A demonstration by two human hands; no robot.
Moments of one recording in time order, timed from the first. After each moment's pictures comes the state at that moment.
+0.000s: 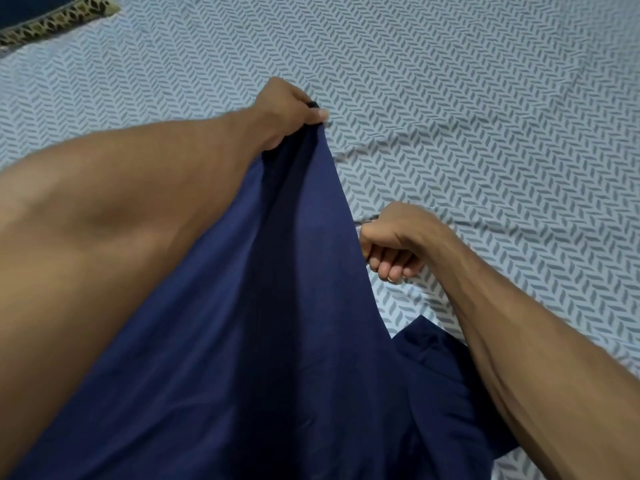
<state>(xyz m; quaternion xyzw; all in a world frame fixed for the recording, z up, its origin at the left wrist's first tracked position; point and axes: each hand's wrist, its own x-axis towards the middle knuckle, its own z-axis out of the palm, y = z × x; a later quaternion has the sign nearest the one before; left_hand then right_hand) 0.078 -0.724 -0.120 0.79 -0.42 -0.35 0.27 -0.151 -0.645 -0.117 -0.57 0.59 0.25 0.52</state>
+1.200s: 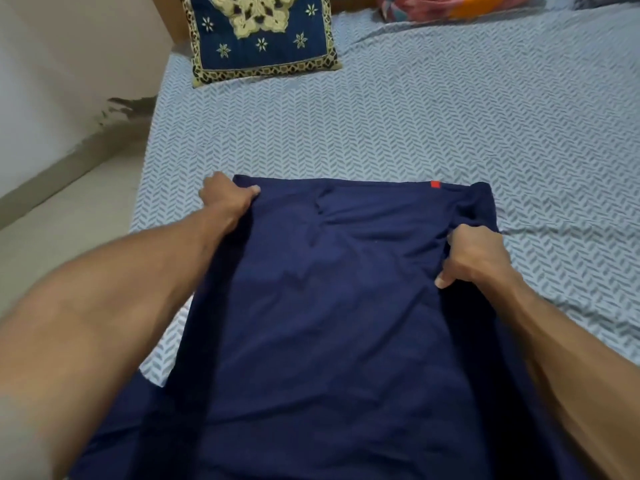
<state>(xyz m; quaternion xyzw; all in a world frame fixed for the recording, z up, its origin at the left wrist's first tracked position) 0.356 -0.447 -0.118 0.95 -0.14 -0.12 0.24 -0.007 -0.615 -0.104 -0.81 0.53 0.19 0.15</state>
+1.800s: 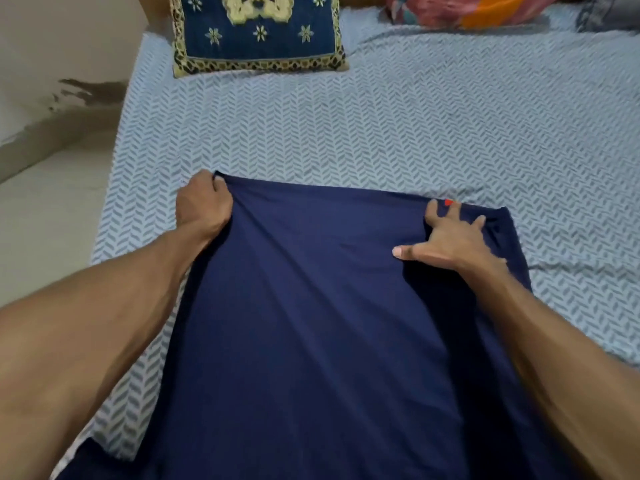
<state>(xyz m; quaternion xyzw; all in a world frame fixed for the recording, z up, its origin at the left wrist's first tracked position) 0.420 -0.450 -0.164 0.94 -0.21 -0.07 0.27 0.083 -0.647 -0.132 -0.80 0.53 0.17 0.21</state>
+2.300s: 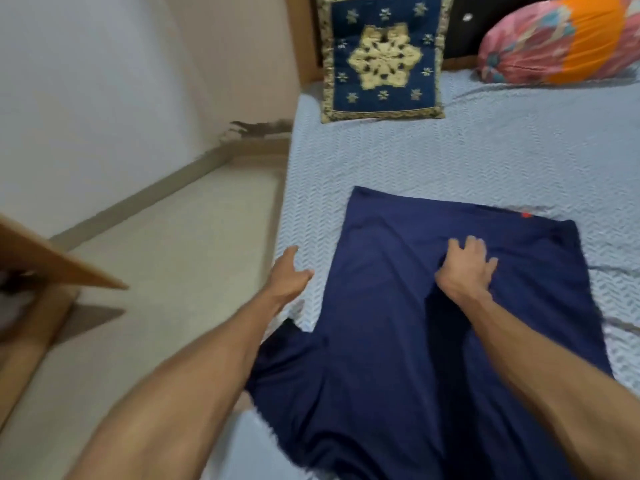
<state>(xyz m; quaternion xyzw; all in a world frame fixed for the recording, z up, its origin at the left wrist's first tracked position) 0.321 -0.204 -0.067 0.87 -0.15 -0.31 0.36 0.121 -0.460 -0.087 -0.86 0.50 0.03 0.11</state>
